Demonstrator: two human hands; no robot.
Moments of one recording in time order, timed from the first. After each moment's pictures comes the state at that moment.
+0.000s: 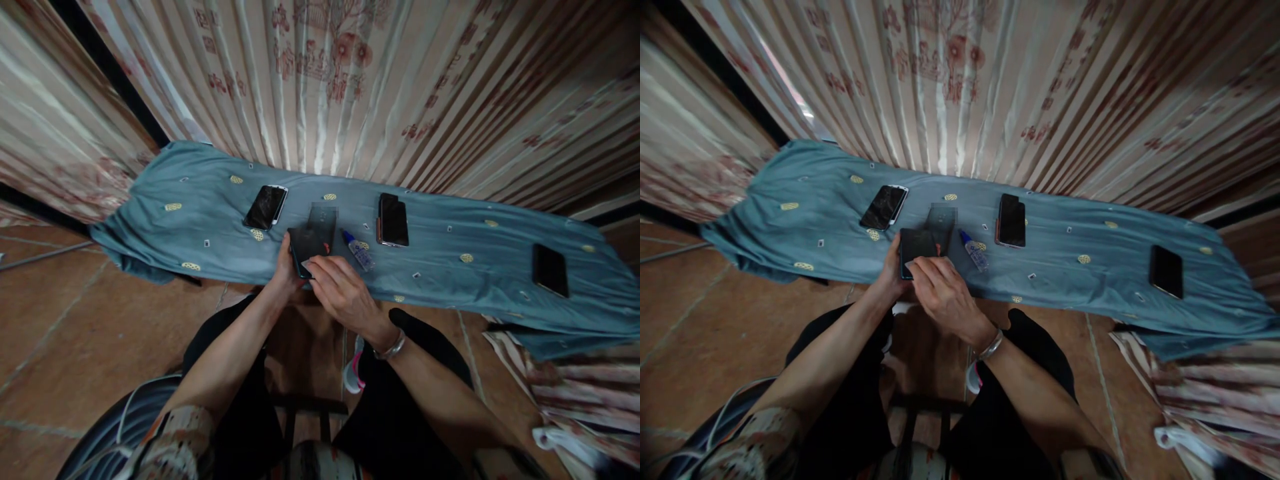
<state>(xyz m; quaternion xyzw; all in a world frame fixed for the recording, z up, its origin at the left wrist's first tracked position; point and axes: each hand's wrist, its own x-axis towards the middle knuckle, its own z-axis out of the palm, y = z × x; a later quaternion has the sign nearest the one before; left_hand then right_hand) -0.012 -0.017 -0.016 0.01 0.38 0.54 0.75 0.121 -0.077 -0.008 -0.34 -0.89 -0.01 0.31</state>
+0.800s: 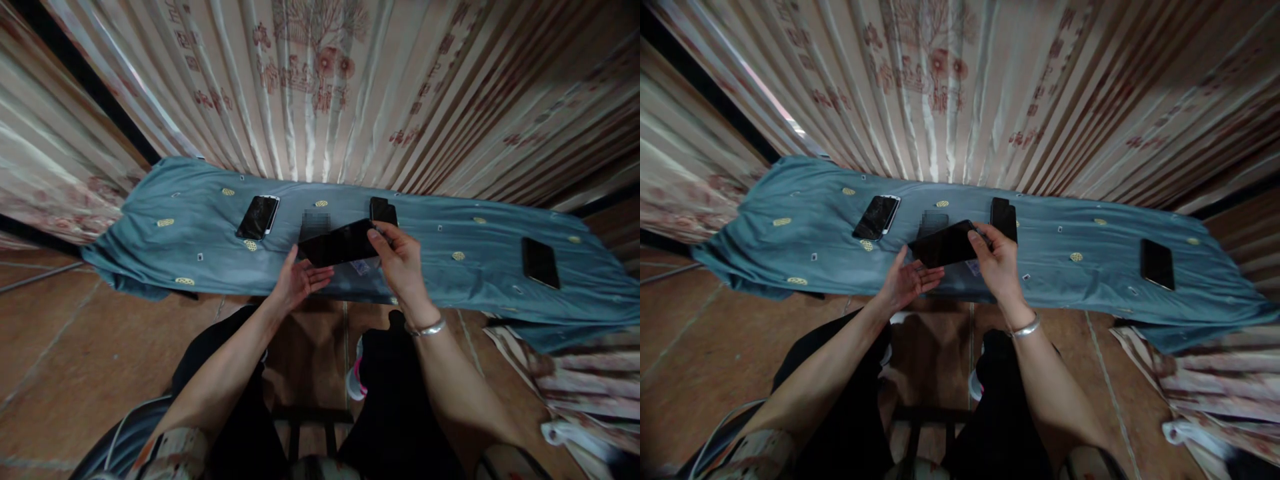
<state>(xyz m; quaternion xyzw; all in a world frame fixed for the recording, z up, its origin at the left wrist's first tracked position) -0.014 -0.026 -0.032 0.11 0.40 0.41 0.81 0.182 -0.021 0.014 -0.51 -0.56 0.31 0.58</state>
